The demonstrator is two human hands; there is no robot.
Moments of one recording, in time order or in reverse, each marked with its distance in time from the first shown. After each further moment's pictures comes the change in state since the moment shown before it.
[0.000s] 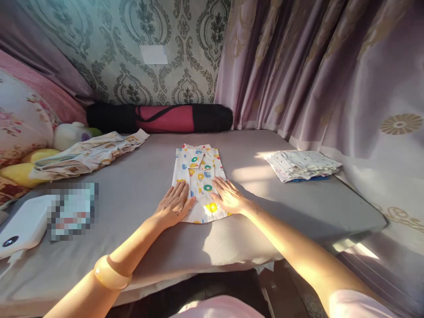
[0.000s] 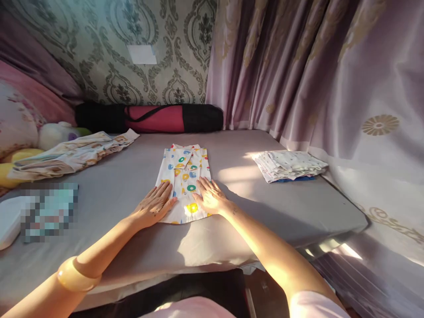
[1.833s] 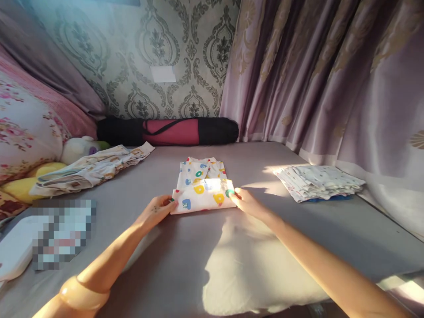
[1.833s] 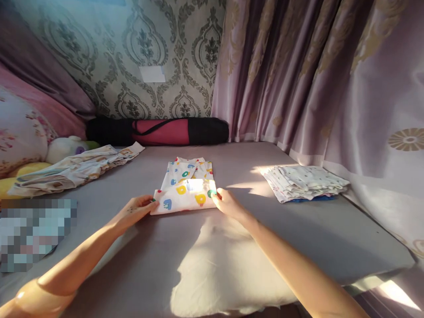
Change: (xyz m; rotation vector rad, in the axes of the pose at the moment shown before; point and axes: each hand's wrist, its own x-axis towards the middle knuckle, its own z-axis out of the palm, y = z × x) left_hand 0.020 -0.045 -0.046 -0.921 -0.016 -0.491; right_hand 0.019 0.042 -0.034 0.456 0.110 0.281
